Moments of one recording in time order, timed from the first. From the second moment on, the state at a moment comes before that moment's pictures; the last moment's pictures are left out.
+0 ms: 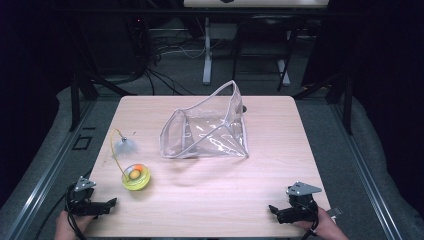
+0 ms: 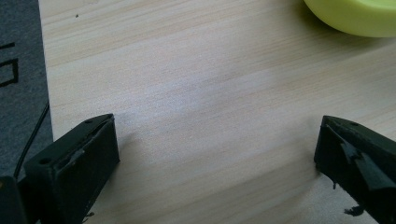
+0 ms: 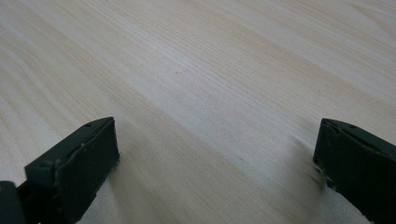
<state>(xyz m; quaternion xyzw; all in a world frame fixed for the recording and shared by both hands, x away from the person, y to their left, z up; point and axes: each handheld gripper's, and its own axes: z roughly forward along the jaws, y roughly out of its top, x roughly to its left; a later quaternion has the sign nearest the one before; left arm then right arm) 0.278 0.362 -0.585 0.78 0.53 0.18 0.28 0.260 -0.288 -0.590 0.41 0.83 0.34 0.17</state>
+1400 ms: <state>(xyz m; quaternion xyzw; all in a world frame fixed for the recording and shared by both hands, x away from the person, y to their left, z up) 0.280 0.360 -0.568 0.78 0.53 0.16 0.28 0.260 -0.288 -0.590 0.41 0.83 0.34 0.17</state>
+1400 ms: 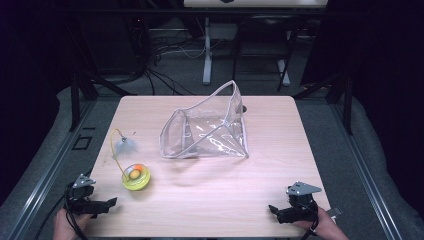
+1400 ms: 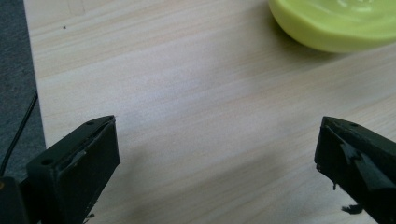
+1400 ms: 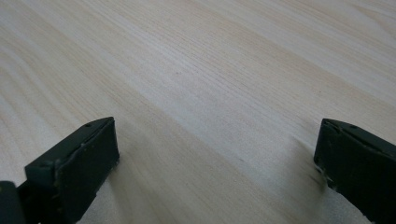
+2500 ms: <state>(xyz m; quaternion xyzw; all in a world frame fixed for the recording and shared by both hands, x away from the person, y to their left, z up) 0.290 0.335 -0.498 0.78 0.50 0.17 0.34 0.260 -0.288 -0.590 0.41 0.83 0.34 0.17</state>
